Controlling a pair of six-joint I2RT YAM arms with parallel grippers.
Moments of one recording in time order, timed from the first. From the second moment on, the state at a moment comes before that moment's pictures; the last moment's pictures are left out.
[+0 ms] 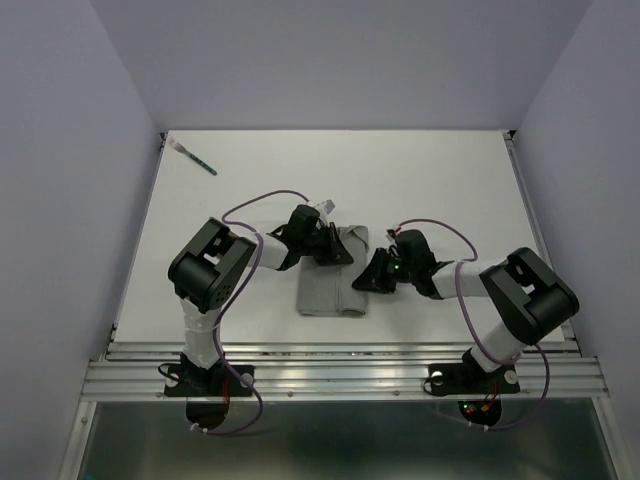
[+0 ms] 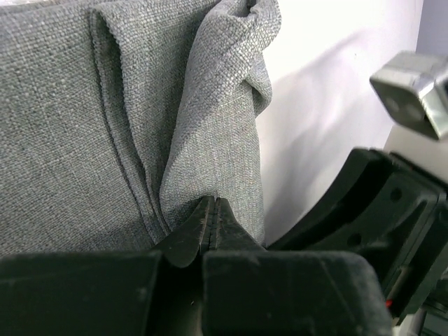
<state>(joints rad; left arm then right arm) -0.62 1.92 0.90 0.35 0.44 -0.78 0.52 1.61 0.54 0.34 -0.47 0.94</state>
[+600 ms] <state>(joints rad) -0.62 1.94 0.91 0.38 0.45 -0.81 0.62 1.55 0.43 0.40 -0.45 0.95</state>
